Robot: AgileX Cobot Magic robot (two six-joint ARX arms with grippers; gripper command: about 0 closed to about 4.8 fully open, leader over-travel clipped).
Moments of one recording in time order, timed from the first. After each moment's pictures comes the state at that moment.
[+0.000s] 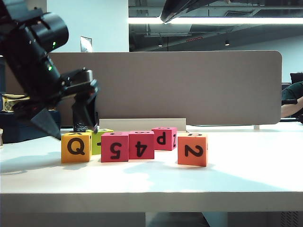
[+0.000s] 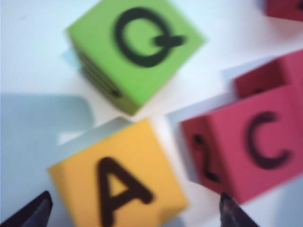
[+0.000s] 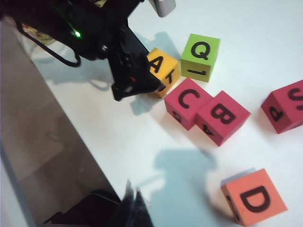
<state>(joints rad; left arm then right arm) -0.32 1.60 1.01 -0.35 0.15 -0.09 0.68 1.33 1.27 -0.66 -0.27 -0.05</state>
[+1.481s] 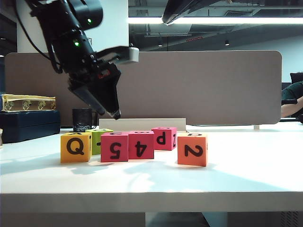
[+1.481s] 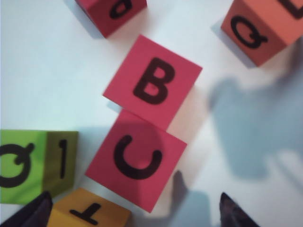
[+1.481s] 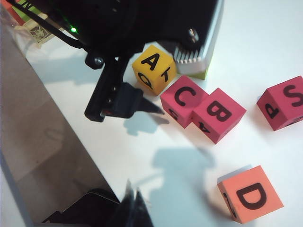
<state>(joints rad) -0.45 1.71 1.33 -0.67 0.20 0.54 0.68 1.32 1.27 -0.67 -0.26 -0.05</state>
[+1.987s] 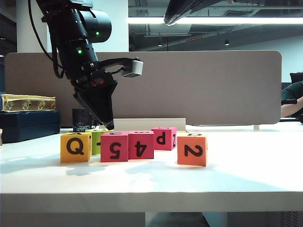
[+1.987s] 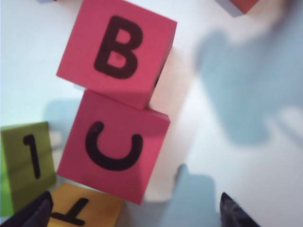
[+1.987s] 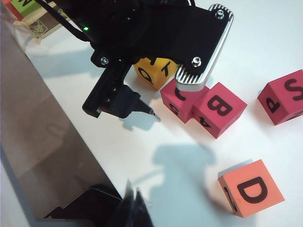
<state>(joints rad) -0.45 1.80 1.44 -0.83 0.20 0.69 0.68 1.32 1.27 -0.69 -0.26 -0.05</state>
